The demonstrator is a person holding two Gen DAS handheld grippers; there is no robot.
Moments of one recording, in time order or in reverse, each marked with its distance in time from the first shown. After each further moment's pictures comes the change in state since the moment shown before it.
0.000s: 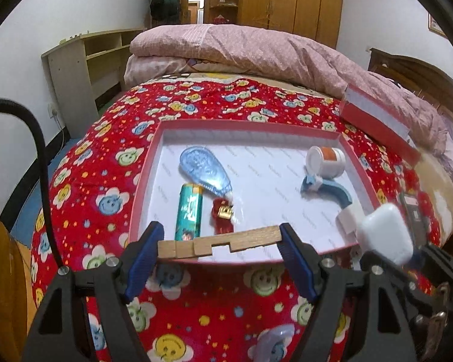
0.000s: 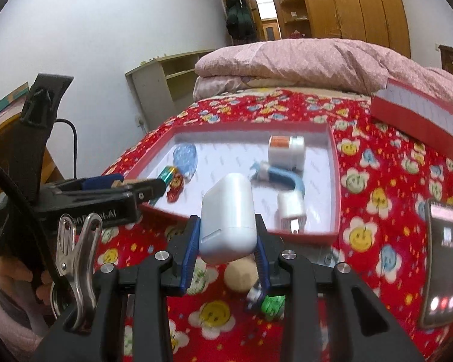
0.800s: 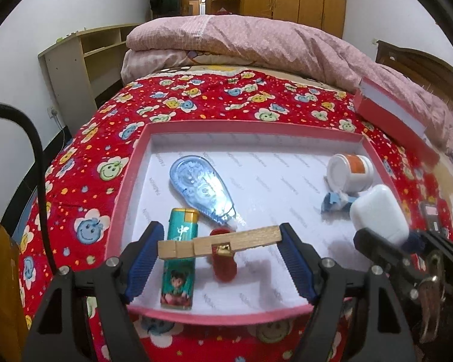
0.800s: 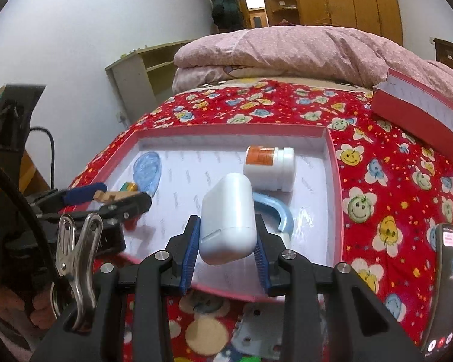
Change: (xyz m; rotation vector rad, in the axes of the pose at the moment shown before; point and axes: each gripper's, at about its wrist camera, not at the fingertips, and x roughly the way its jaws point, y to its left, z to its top) left arm 0.052 -0.004 0.022 0.013 0.035 0.032; right arm 0.057 -0.025 0.028 0.045 0.055 -0.053
